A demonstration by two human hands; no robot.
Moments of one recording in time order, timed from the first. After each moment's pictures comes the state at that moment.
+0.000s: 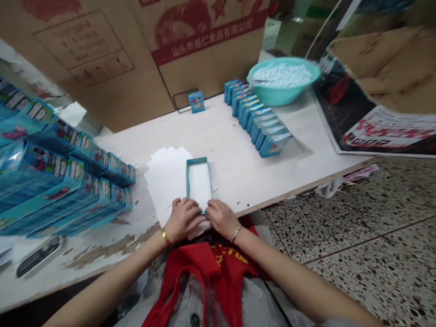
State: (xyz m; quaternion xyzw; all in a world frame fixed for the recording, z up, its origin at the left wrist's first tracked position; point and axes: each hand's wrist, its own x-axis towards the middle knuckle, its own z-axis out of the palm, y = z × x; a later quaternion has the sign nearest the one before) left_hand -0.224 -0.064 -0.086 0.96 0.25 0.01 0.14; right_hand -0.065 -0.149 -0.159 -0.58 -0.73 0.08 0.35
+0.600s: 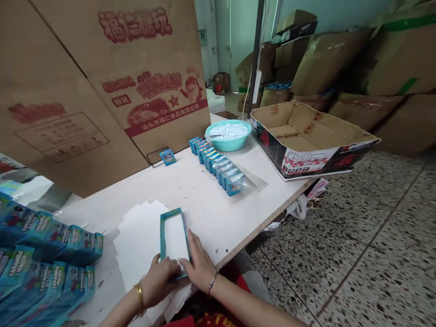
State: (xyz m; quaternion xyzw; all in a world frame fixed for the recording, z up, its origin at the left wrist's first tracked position) left_hand -0.187 -0.038 -0.047 0.92 0.27 -0.24 0.17; right_hand -0.068 -0.112 -0.146 -0.64 -0.53 0.30 0.48
